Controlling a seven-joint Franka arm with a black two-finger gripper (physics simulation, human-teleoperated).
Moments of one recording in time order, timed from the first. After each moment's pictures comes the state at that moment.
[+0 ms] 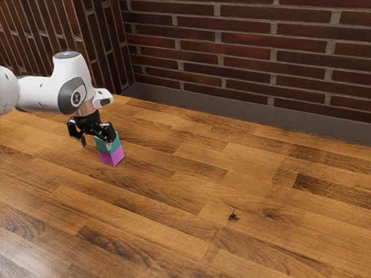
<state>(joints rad) -0.02 0.24 0.27 -1.91 -0.03 2.21 0.01</state>
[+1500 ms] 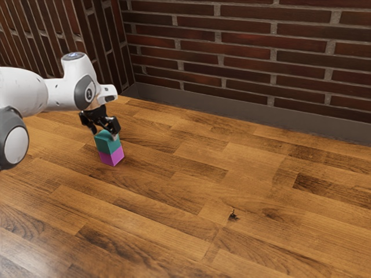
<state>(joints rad) 0.07 0.56 0.27 -1.56 -0.17 2.24 0.33</state>
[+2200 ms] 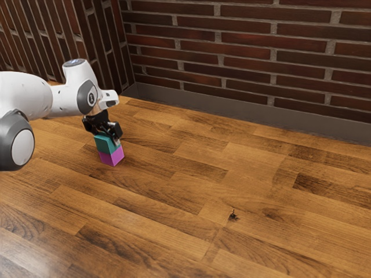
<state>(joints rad) 0.08 0.61 0.26 -1.53 -0.24 2.25 0.39</state>
